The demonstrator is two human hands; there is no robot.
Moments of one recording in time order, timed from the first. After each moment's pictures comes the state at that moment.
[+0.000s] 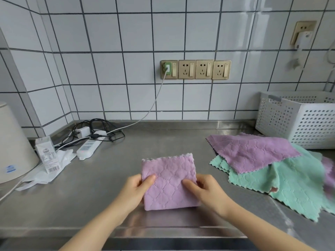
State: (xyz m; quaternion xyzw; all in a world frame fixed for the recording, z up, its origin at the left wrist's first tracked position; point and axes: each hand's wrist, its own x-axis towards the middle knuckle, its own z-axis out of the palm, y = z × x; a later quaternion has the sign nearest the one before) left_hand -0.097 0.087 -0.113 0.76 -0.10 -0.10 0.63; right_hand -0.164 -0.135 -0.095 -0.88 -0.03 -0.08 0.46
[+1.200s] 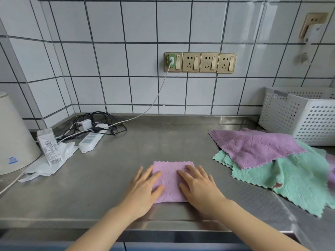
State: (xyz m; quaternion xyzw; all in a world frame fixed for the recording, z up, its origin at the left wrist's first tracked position) left_hand -0.100 0.082 -0.127 0.96 -0.23 -0.01 0.18; right_hand -0.148 -0.117 -0.121 -1.00 -0.01 -0.04 0.08
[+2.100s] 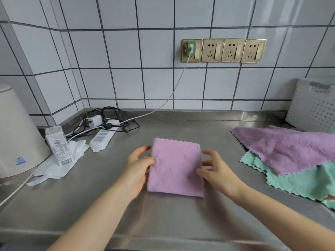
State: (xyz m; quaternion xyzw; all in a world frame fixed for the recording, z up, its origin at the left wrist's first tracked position) left_hand -0.034 0.111 -0.083 0.62 0.05 -0.09 0.77; right_hand -0.099 -0.097 -0.089 -0.85 0.09 -0.03 0.51
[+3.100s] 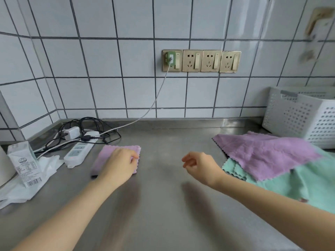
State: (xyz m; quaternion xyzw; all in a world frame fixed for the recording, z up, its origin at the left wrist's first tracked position) left_hand 0.028 0.117 -0.077 0.94 -0.19 0.14 0.25; right_hand -0.059 -0.123 -0.069 -0.95 0.03 -0.08 0.31
